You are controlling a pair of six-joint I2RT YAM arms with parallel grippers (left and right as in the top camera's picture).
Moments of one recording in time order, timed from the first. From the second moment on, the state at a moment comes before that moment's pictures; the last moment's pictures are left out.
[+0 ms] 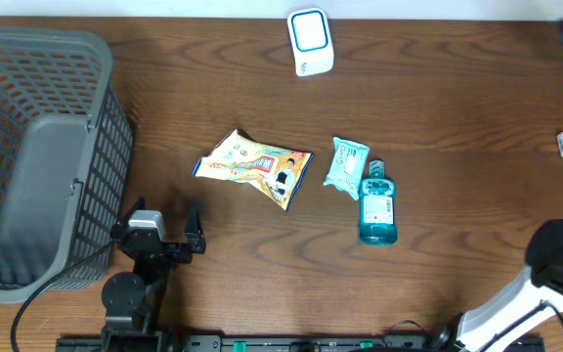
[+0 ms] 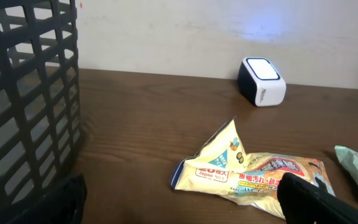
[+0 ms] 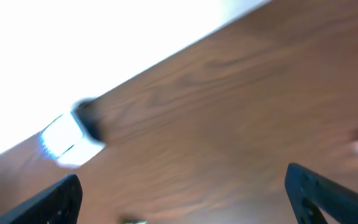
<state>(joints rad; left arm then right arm) -0.05 0.03 0.03 -0.12 0.08 -0.11 -0.43 1.97 2.30 -1.20 -0.46 0.16</state>
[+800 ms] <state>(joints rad) -0.05 0.03 0.03 -0.12 0.08 -0.11 0.51 2.34 2.14 -1.44 0.20 0.59</state>
